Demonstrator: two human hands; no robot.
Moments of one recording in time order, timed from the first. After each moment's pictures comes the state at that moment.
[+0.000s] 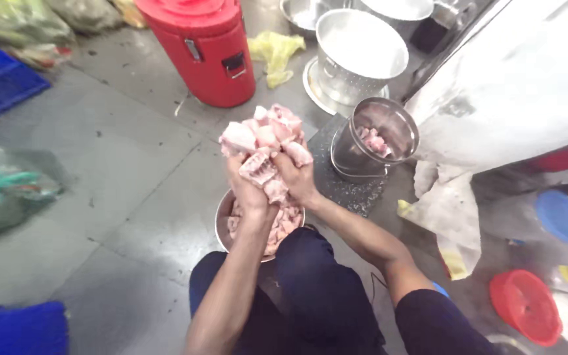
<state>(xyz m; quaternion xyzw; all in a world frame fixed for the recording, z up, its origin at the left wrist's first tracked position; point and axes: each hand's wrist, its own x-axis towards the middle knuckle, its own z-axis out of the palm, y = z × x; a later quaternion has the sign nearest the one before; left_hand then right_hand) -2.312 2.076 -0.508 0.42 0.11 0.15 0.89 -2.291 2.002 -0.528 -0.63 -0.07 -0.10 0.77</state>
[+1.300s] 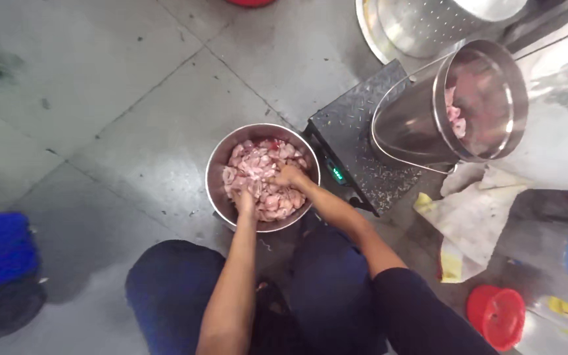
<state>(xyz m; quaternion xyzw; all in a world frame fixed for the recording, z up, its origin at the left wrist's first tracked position) -2.382 2.144 -0.839 0.54 0.58 -0.06 0.61 -2.260 2.025 -0.839 -0.85 -0.10 0.49 0.19</state>
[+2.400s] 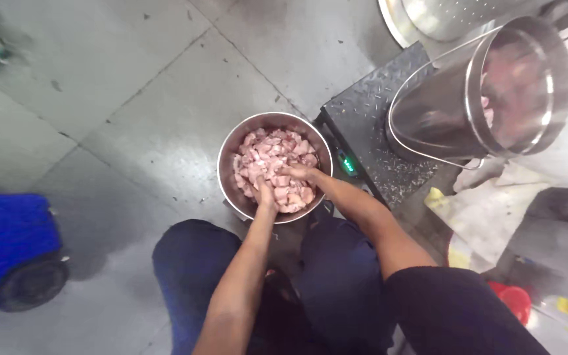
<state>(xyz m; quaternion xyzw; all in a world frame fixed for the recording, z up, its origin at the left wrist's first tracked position) -2.387 2.120 -0.859 0.43 0.62 -0.05 0.66 -2.277 2.012 -0.845 -0.73 -0.03 0.58 0.35</state>
